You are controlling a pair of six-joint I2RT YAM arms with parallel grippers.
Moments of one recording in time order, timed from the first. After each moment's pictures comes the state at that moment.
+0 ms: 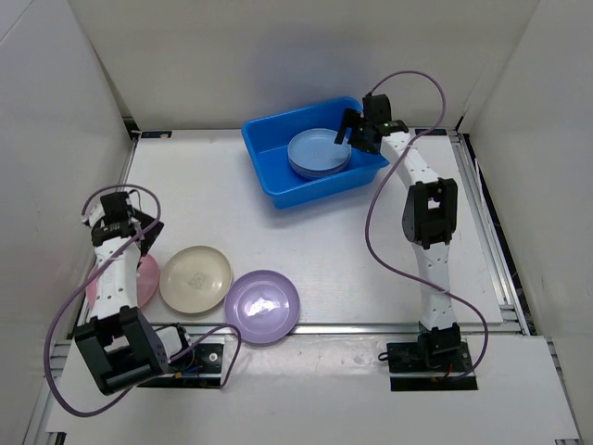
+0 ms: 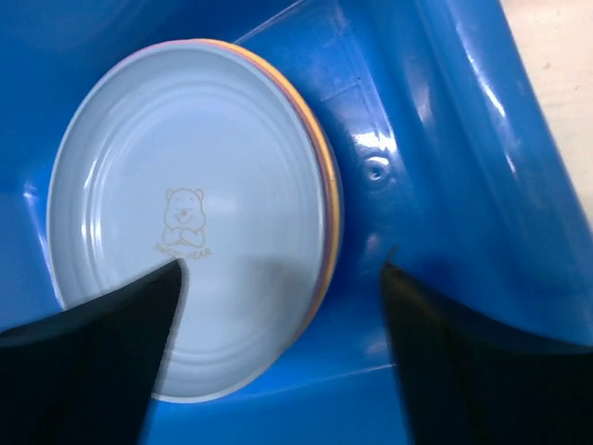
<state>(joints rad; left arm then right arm) 0.32 1.18 0.89 -0.67 -0.20 -0.70 0.27 2.40 2.23 -0.55 -0.05 0.45</state>
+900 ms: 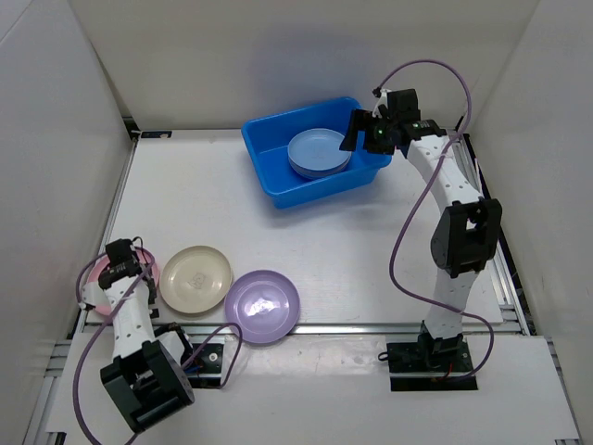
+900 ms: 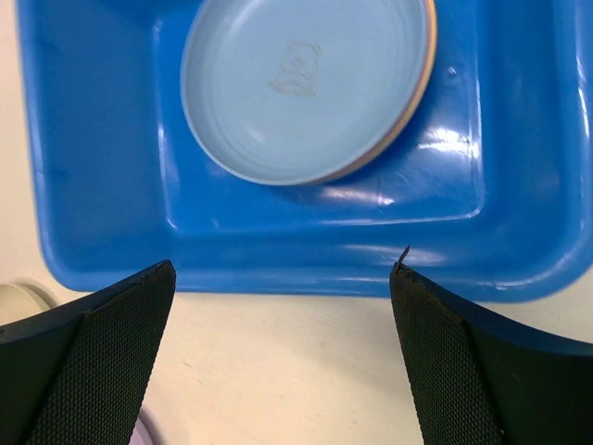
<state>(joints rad) 0.50 0.91 0.55 -0.88 -0.33 -1.31 0.24 1.96 1.88 -0.60 -0.31 0.25</state>
